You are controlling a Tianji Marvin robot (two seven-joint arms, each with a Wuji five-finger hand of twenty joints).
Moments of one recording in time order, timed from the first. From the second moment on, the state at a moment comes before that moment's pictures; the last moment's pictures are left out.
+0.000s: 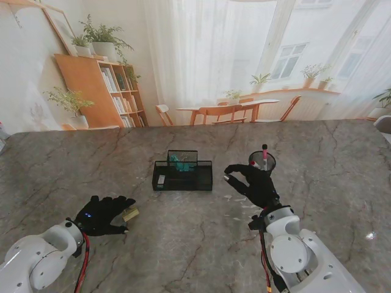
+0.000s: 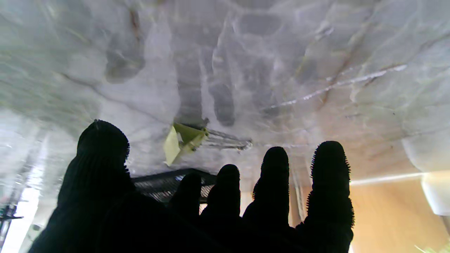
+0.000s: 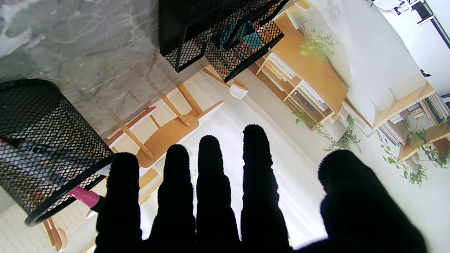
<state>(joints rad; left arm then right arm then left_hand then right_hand) 1.78 -1.02 -1.46 -1.61 1.23 -0.36 -0.12 -1.66 -1.16 1.24 -1.60 -0.58 -0.16 -0.29 0.70 -0.08 -0.03 0.04 0.17 0.13 0.05 0.50 0.30 0.15 0.06 0.35 0.38 0.27 0.22 0.39 0.13 0.47 0.79 0.59 0.46 -0.14 0.36 -0.03 0.63 -0.02 0.35 0.70 0.72 0.13 0.17 0.52 0.54 0.11 0.18 0.44 0.10 0.32 0.86 0.46</state>
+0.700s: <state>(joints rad) 1.63 -0.97 -1.37 -1.46 1.27 -0.48 -0.07 -1.65 -1.16 1.23 -1.59 -0.58 -0.15 -0.28 0.84 -0.19 -0.05 0.04 0.26 0.00 0.09 0.51 0.42 0.07 0.12 0.41 0.50 0.21 0.27 0.53 0.26 0.34 0.90 0.72 0.46 -0.14 0.36 -0.03 0.63 -0.02 0.35 0.70 0.72 0.13 0.17 0.52 0.54 0.11 0.18 0.44 0.10 0.32 0.86 0.46</state>
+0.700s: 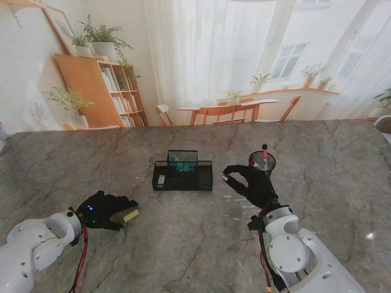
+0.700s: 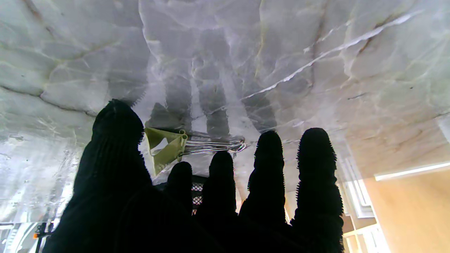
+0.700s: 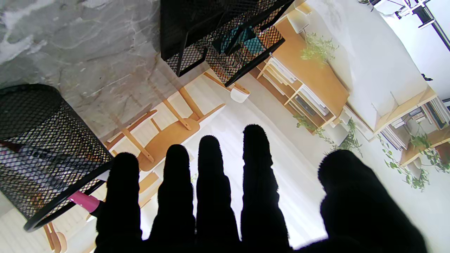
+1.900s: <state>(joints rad) 1.55 -0.98 -1.31 -1.35 1.21 -0.50 0.09 -1.66 -1.16 1.24 -1.60 -0.58 -0.13 -0.28 1.02 -0.40 -0.12 0.03 0.51 0.09 0.61 0.56 0.87 0.12 0.21 0.95 0.97 0.03 0.58 0.81 0.74 0.06 1.13 0.74 0.47 -0.14 0.36 -0.03 0.63 -0.02 0.35 0.70 0.72 0.13 0.17 0.52 0.54 0.11 0.18 0.44 0.10 0.31 0.86 0.46</state>
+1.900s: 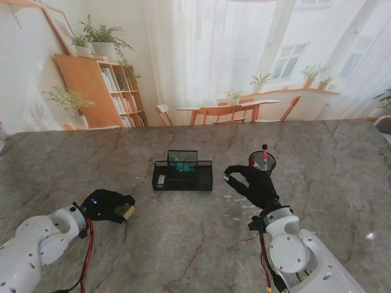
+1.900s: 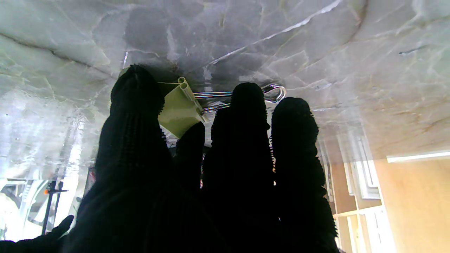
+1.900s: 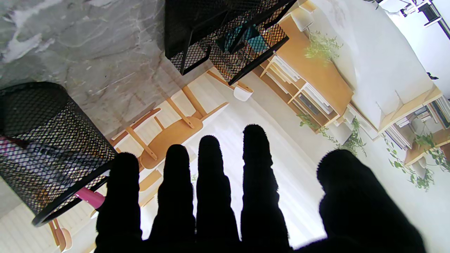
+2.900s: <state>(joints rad) 1.66 -1.01 -1.43 -1.47 1.18 -0.52 0.18 -1.66 -1.16 1.24 -1.61 -0.58 -0.13 -0.29 1.05 -0.46 -0.12 0.04 0.51 0.10 0.71 0.56 0.91 0.12 0.24 0.96 0.99 0.03 0.62 0.87 0.73 0.06 1.13 0.76 0.47 -0.14 0.35 -0.03 0.63 -0.02 0.35 0.70 0.72 0.13 0.17 0.52 0.54 0.11 0.18 0.44 0.10 0.31 0.86 0.46</state>
